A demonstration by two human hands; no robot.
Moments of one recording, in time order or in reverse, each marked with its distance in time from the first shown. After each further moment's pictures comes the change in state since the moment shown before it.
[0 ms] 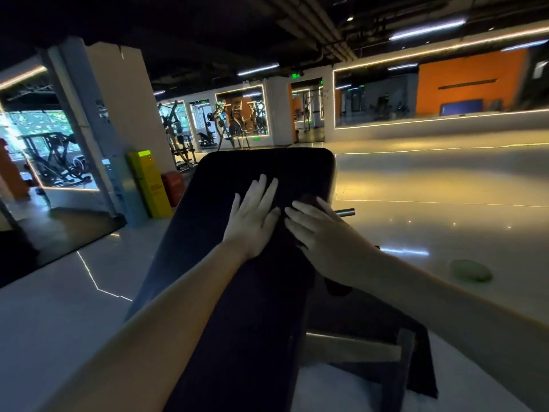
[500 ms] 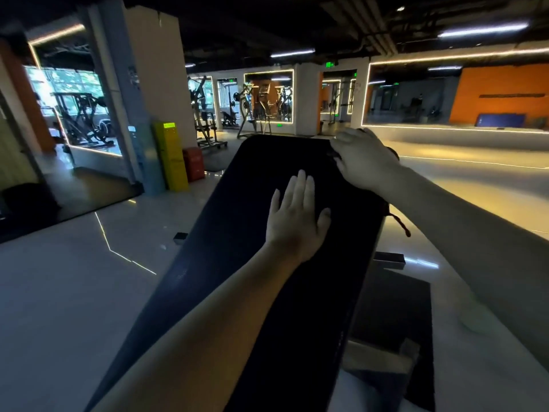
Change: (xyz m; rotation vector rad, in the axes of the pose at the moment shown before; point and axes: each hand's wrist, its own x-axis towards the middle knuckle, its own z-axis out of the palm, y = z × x) left_hand -0.009 0.001 0.009 0.155 -0.010 -0.145; right_hand 0.134 0.057 -0.012 -0.132 -0.206 0.199
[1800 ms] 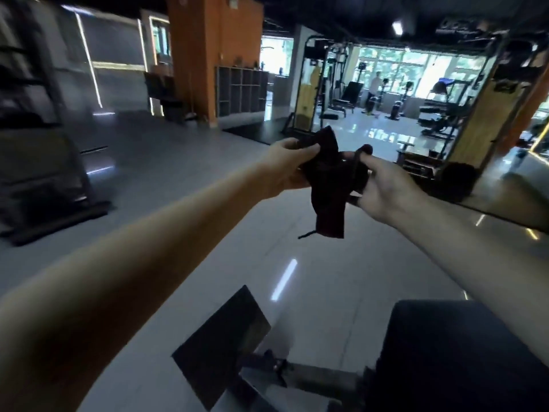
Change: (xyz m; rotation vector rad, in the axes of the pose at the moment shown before) left_hand -0.534 0.002 -0.316 -0.759 1.071 -1.203; right_hand -0.240 -0.471 -0.243 2.047 -1.356 -0.652
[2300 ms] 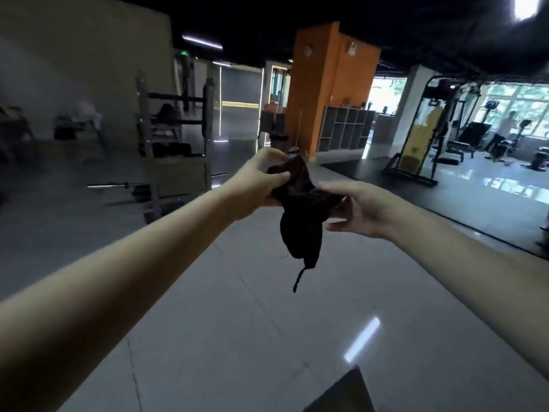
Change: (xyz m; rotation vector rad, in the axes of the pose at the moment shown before) left_hand -0.067 0.061 -0.367 0.208 0.502 0.132; right_hand 0.126 0.044 0.357 -0.345 -0.644 0.117
